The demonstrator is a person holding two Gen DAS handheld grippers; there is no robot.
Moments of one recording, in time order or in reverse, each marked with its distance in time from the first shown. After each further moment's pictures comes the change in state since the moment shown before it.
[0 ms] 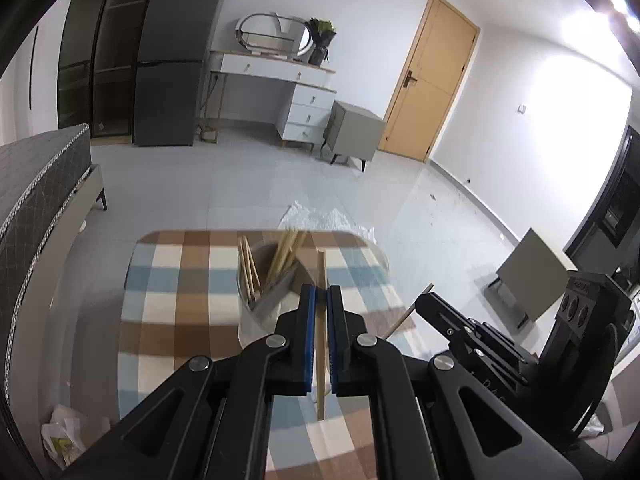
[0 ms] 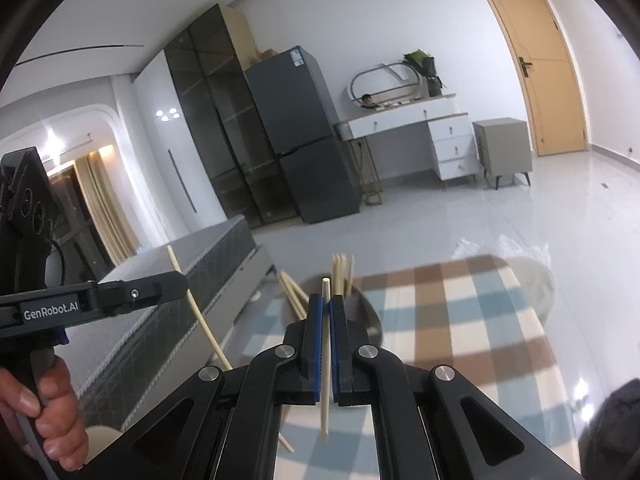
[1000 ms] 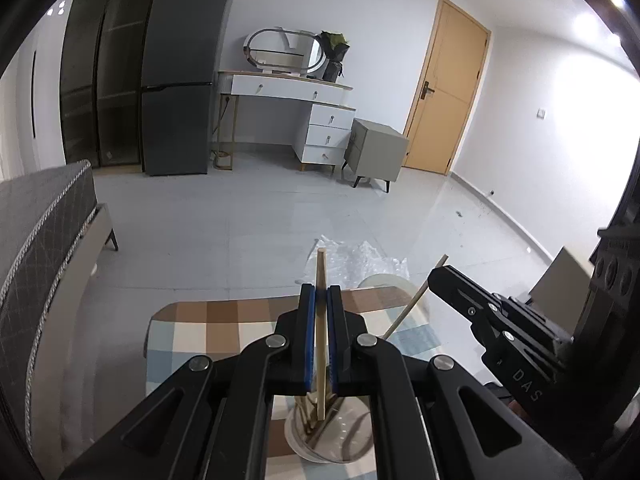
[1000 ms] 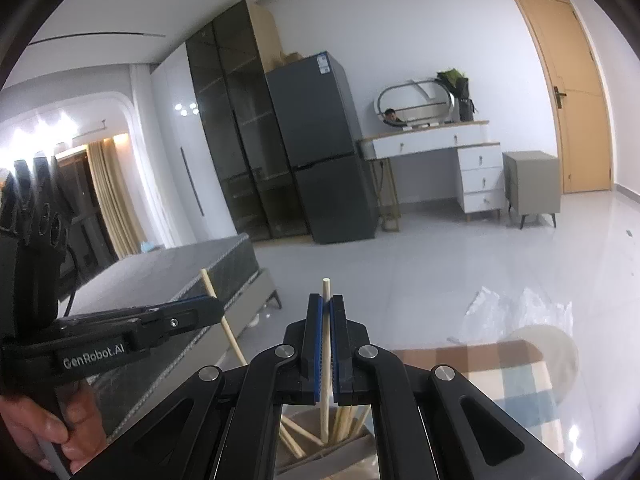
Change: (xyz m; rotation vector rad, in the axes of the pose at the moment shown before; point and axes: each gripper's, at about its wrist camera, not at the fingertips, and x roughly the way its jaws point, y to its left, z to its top) left arm 0.074 0.041 0.063 0.058 -0.051 0.078; right arm 0.108 0.013 0.082 -0.107 -0.024 0.036
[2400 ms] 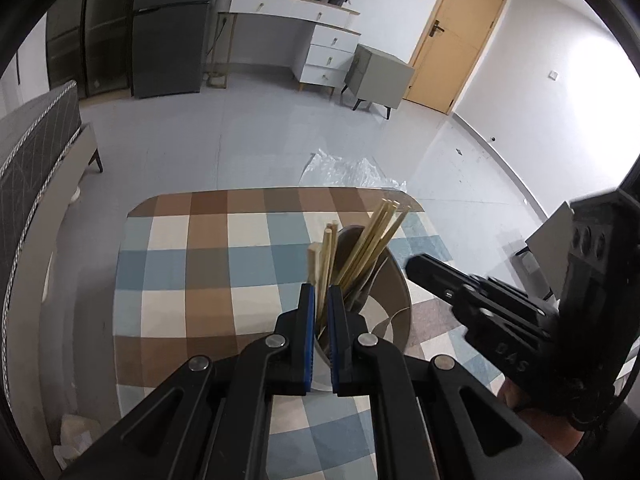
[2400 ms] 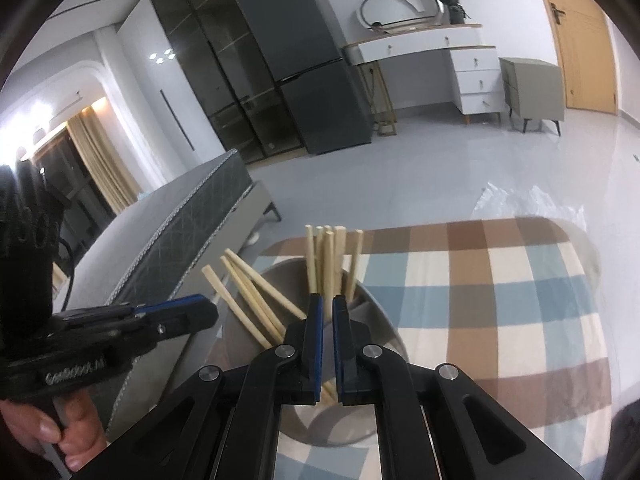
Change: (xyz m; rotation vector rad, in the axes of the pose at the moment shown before) left arm 0.030 0.016 -0.053 -0.071 0.280 -0.045; right arm 0.034 -0.026 -0.085 0.120 0.305 0.018
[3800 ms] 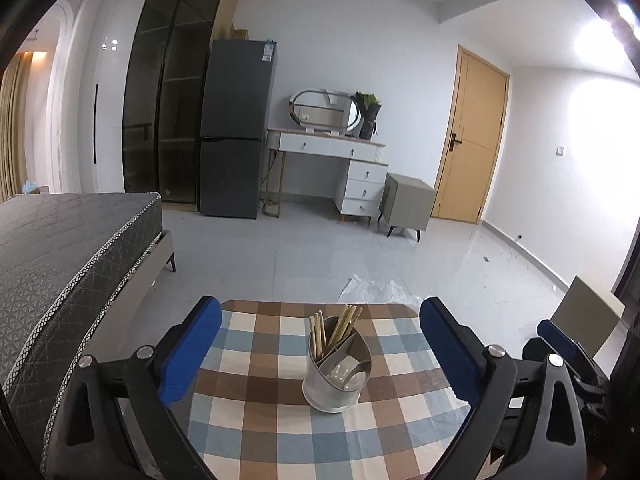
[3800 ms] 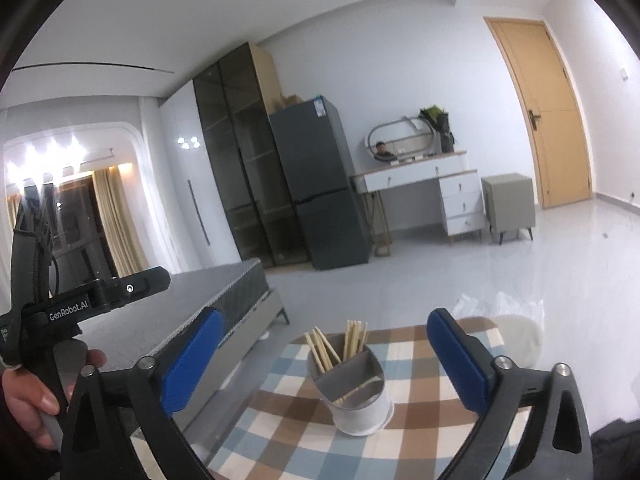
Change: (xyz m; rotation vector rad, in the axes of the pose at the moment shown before) left arm -0.182 -0.058 -0.057 0.004 -0.504 0.193; right arm -0.231 0.066 -0.034 -0.097 -0.458 -0.034
